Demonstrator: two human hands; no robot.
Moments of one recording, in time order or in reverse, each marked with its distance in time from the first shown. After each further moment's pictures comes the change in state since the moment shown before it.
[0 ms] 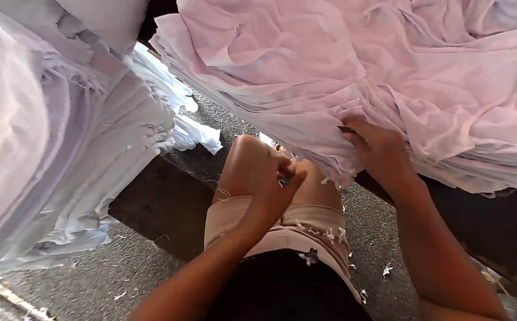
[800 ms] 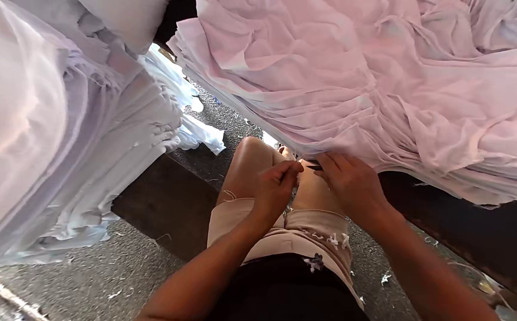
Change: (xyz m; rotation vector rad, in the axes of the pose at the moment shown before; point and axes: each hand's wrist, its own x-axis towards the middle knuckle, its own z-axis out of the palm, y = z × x) left_hand 0.010 -0.016 0.001 -0.264 0.162 0.180; right_hand -0.017 -0.057 0.038 -0.136 0.008 -0.235
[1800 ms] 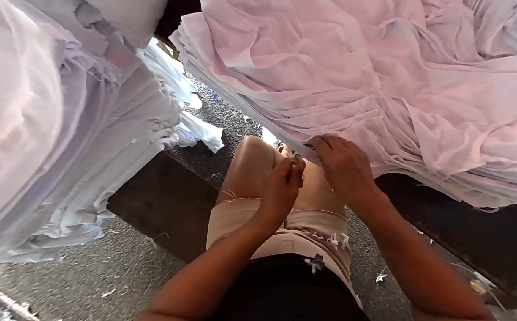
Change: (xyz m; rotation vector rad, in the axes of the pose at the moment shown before) left_hand 0.003 -0.003 0.005 0.093 -0.004 -0.036; right_hand 0.034 0.002 0.012 0.004 -0.016 0.059
